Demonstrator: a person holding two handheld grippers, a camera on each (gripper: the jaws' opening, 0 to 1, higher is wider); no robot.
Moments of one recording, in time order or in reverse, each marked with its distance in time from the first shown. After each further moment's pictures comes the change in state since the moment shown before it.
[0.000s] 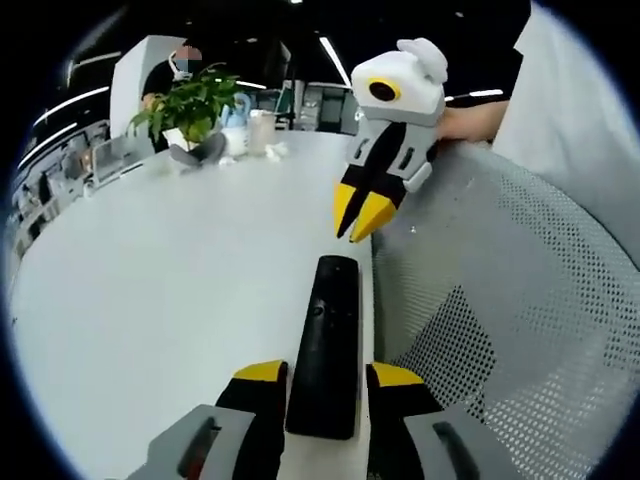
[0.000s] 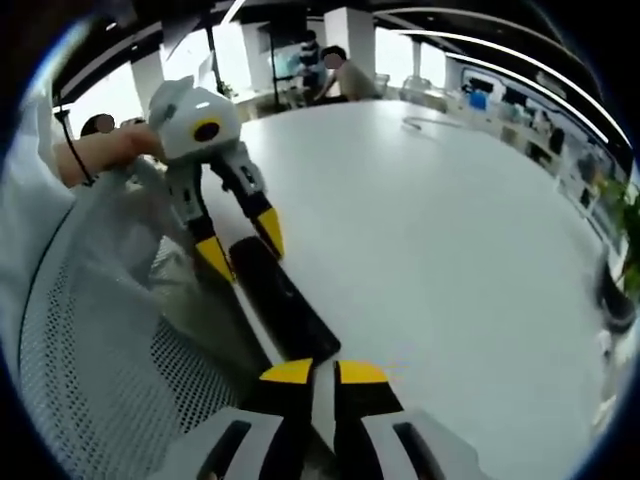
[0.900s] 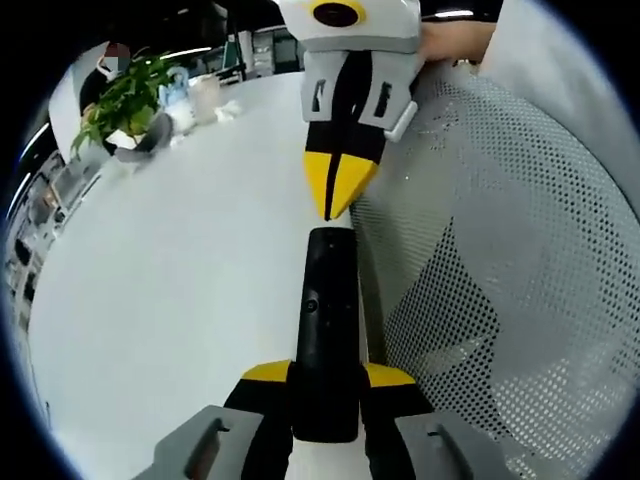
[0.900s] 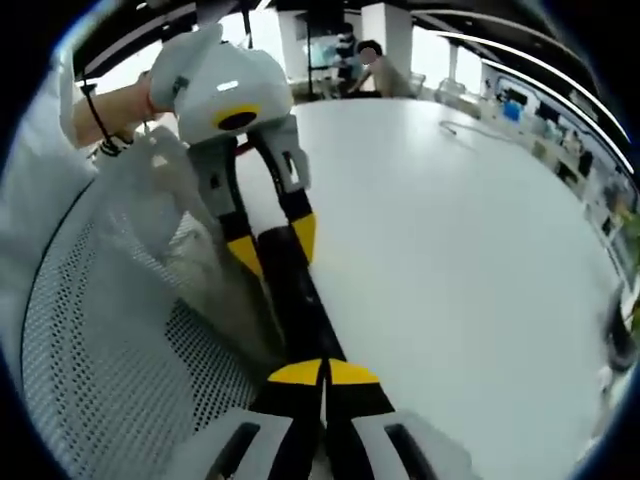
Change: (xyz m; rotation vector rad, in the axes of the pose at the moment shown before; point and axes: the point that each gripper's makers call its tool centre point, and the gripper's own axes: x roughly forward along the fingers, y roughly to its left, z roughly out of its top) left arm 0.005 -0.008 -0.006 0.192 0.305 -0.040; right arm 0.002 0.013 -0.003 -0.139 0.058 0.074
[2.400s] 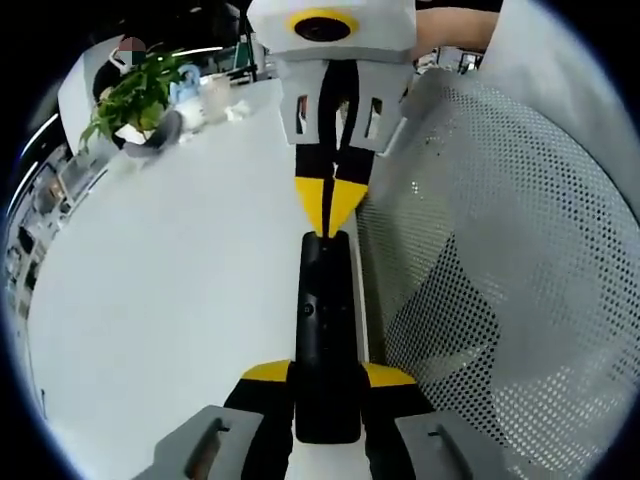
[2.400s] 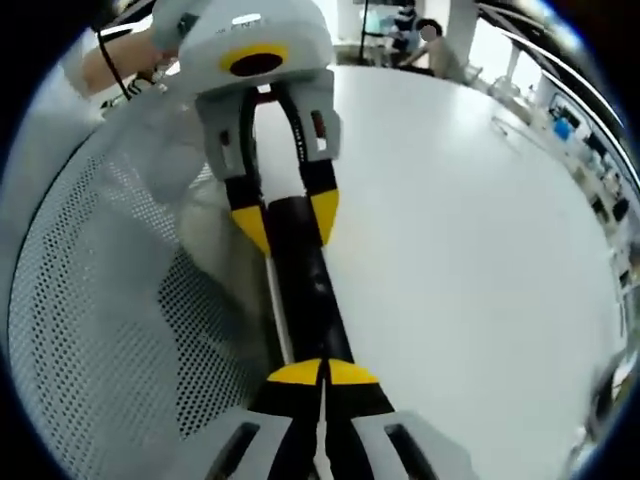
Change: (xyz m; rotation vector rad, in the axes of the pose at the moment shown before) left arm 0.000 0.002 0.001 -0.032 -0.015 0.010; right arm 0.014 -0.004 -0.003 -0.128 0.147 0.075
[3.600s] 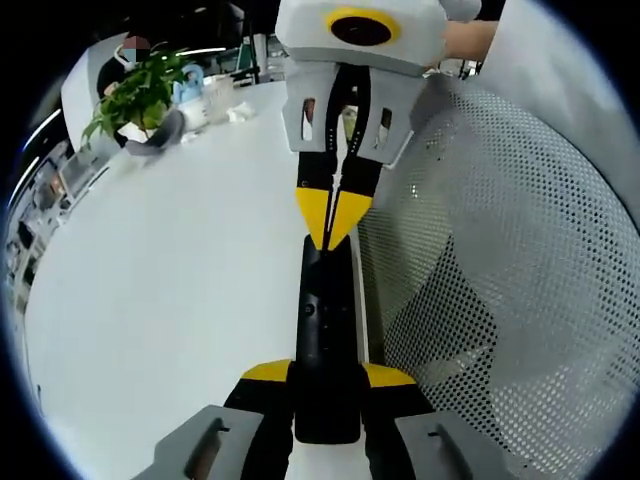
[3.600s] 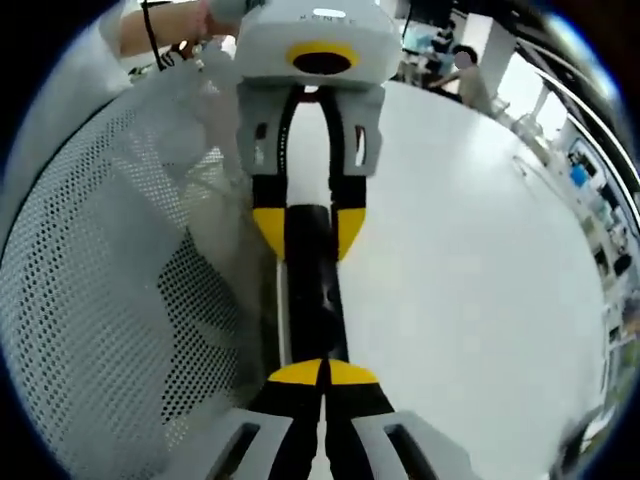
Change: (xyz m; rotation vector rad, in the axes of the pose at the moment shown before) left arm 0.000 0.000 0.000 -0.016 -0.019 -0.008; right arm 0.006 0.003 0.012 -0.232 0.032 -0.013
